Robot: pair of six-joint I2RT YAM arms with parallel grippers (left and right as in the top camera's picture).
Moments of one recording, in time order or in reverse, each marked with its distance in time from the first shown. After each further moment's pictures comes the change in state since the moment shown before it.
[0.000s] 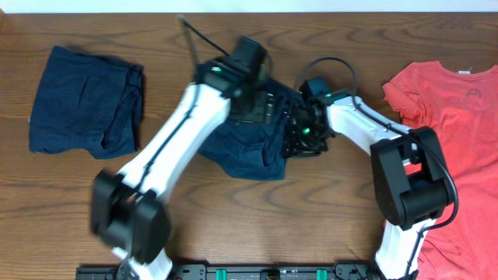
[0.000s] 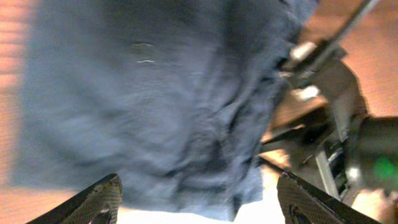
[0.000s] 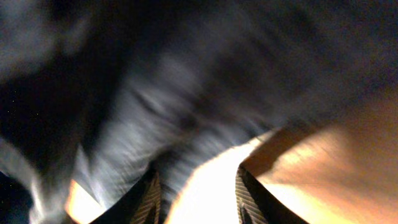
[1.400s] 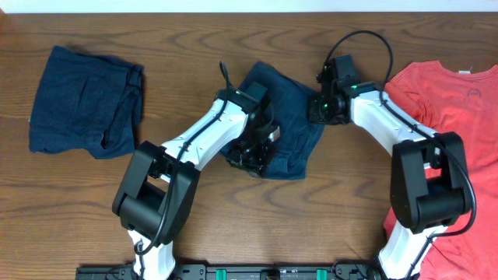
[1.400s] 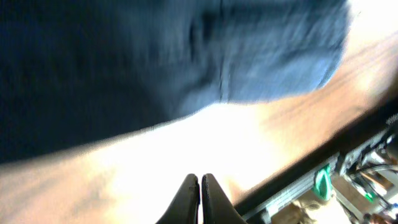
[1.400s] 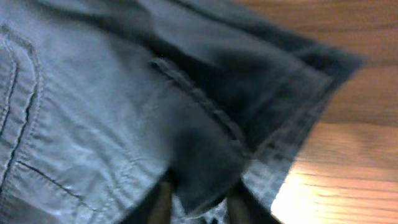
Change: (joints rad) left arm -0.065 0.161 -0.230 -0.106 0.378 0.261; right arm -0.119 -0.066 0.007 0.313 0.259 0.124
